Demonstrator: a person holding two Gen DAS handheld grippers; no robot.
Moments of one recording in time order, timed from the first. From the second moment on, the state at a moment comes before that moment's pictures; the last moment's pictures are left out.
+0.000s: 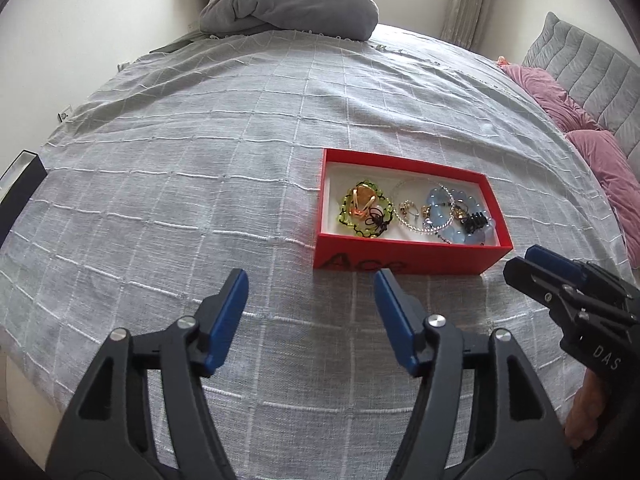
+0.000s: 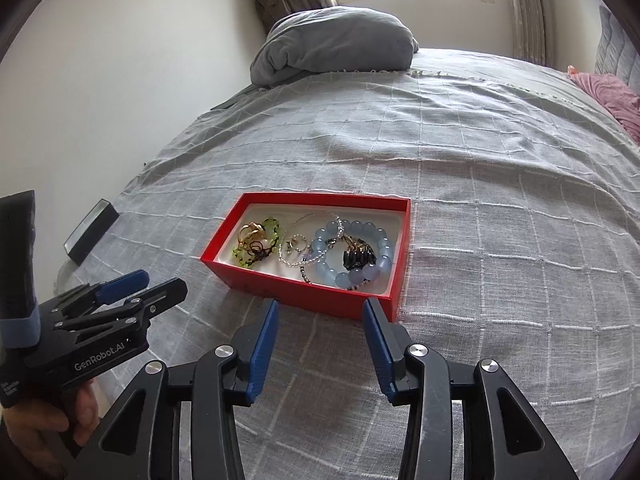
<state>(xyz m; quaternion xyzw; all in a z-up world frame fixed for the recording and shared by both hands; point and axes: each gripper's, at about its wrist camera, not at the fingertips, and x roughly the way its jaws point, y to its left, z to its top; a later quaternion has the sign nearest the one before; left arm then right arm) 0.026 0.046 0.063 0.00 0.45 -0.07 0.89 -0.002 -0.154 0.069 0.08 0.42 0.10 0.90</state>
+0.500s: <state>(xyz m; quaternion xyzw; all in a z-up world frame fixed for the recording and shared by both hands) 0.019 0.047 0.066 0.01 0.44 -0.05 0.89 -0.017 -0.144 0.068 0.09 0.44 0.10 0.89</state>
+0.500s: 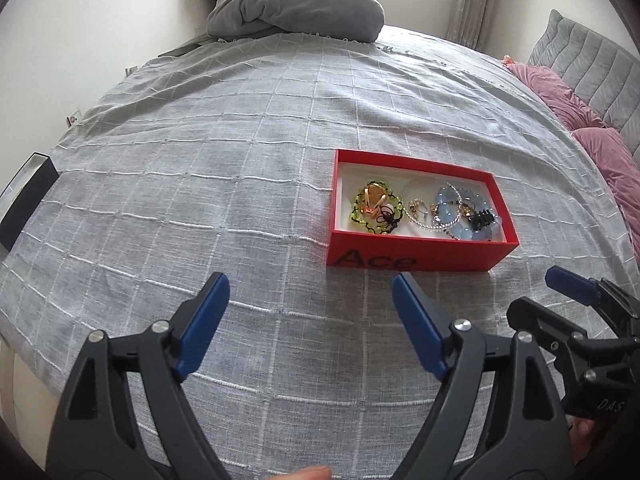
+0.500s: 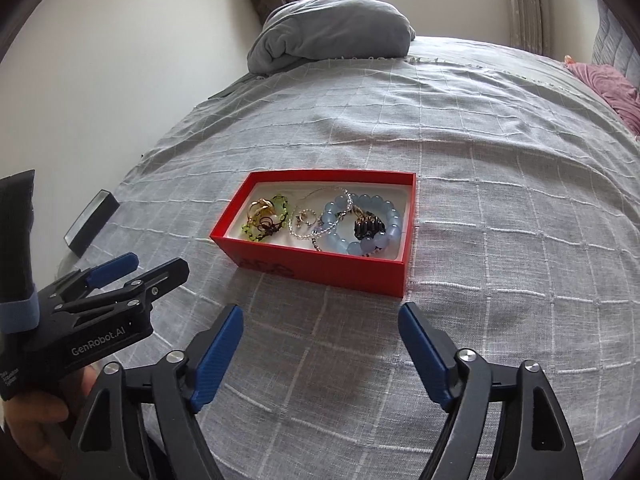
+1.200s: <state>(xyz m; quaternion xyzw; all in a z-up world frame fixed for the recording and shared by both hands) 0.014 0.041 0.065 0.02 0.45 -0.06 0.89 -0.015 -0.149 0.064 0.09 0.45 0.07 0.88</state>
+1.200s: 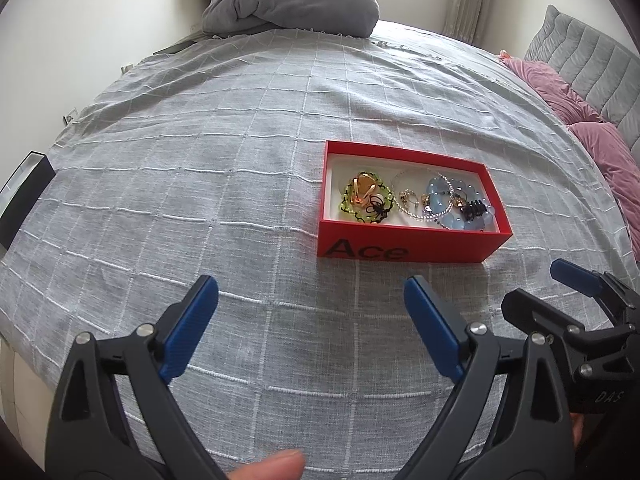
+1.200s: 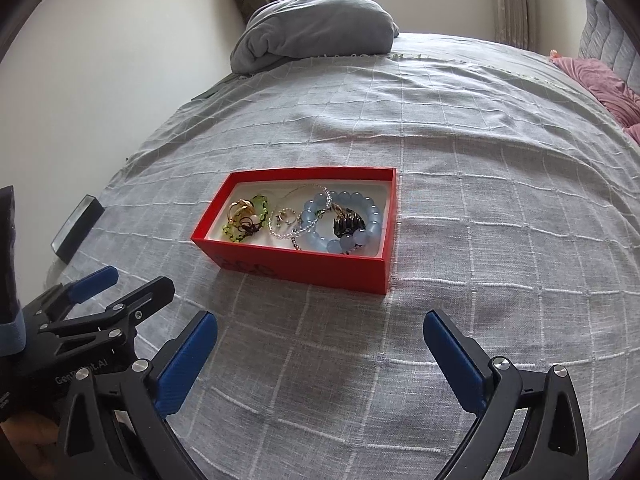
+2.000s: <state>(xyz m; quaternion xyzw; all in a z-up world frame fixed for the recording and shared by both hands) 0.012 0.037 0.064 0.02 0.45 -0.06 0.89 -0.015 -0.150 0.062 0.09 0.46 0.07 0.88</state>
